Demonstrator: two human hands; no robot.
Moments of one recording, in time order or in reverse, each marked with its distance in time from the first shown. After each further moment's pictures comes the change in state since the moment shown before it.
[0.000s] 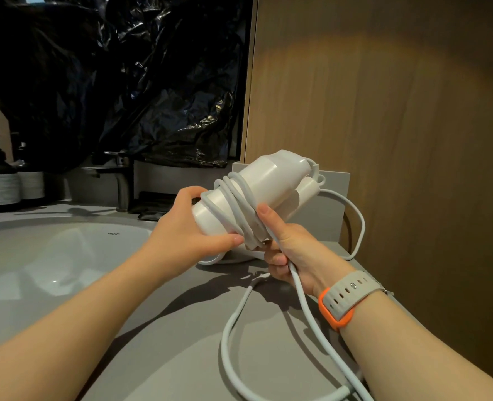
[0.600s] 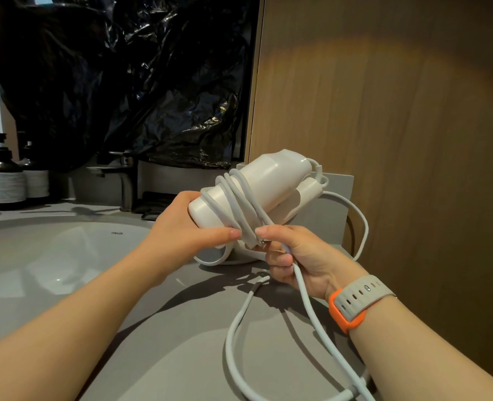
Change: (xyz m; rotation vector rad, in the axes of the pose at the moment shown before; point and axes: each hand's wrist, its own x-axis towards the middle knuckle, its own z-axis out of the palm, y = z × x) left_hand 0.009 -0.010 -0.005 -0.107 0.015 0.006; right_hand -0.008 -0.002 -0.002 0.107 -0.148 0.021
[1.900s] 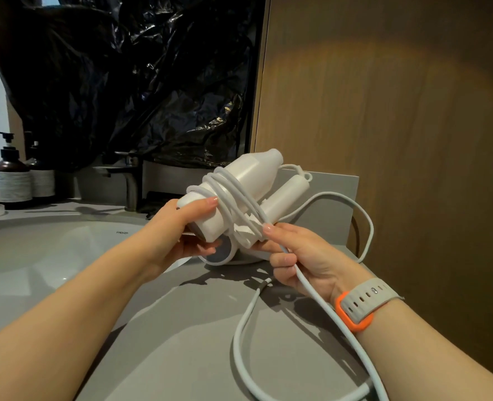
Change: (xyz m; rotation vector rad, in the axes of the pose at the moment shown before) left_hand 0.002 0.004 -0.016 -0.434 -0.174 -0.261; right_hand 0.000 0.001 0.004 0.063 0.020 0.033
